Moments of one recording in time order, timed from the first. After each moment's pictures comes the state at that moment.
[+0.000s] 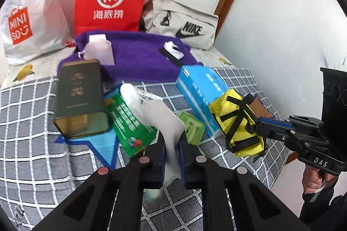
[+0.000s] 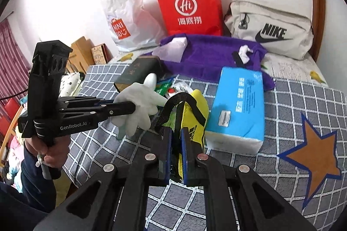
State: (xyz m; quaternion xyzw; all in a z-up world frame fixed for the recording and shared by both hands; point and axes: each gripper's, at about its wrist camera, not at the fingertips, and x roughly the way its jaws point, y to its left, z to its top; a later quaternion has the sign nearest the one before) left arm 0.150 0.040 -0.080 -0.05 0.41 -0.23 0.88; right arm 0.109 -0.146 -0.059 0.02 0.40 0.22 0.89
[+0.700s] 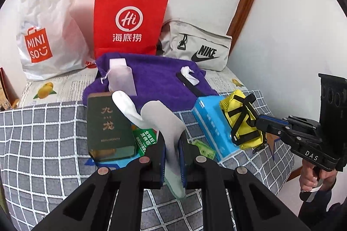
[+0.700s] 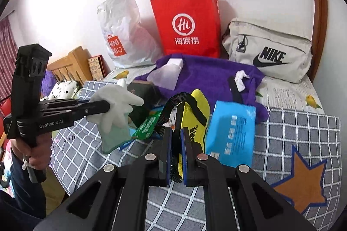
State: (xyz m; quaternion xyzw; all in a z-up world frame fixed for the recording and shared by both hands) left arm 0.171 0.062 -0.028 -0.05 0.39 -0.19 0.90; right arm 0.152 -0.144 -0.025 0.01 0.38 0.22 0.90
